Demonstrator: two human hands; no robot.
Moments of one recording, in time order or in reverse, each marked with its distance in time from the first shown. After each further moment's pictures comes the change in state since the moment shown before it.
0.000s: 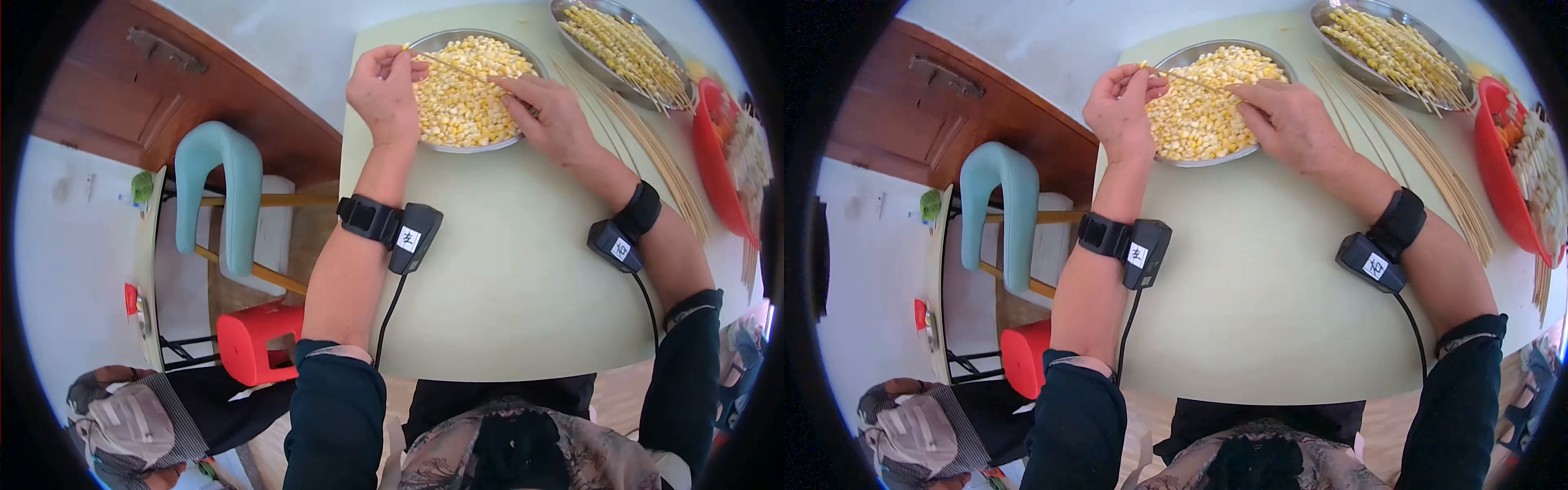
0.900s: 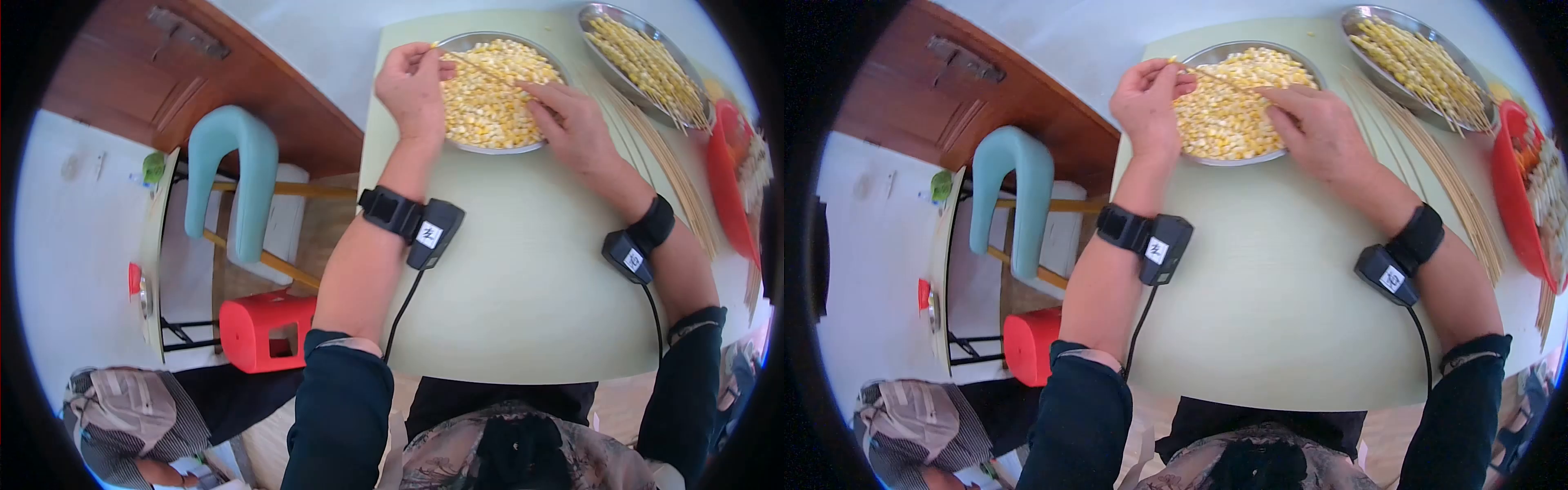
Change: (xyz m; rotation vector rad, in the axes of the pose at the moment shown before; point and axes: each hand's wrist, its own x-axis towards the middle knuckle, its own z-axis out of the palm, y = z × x) left_hand 0.002 -0.005 -0.002 -0.062 0.036 -0.011; right_hand 0.001 -0.007 -0.001 0.000 -0.087 0.091
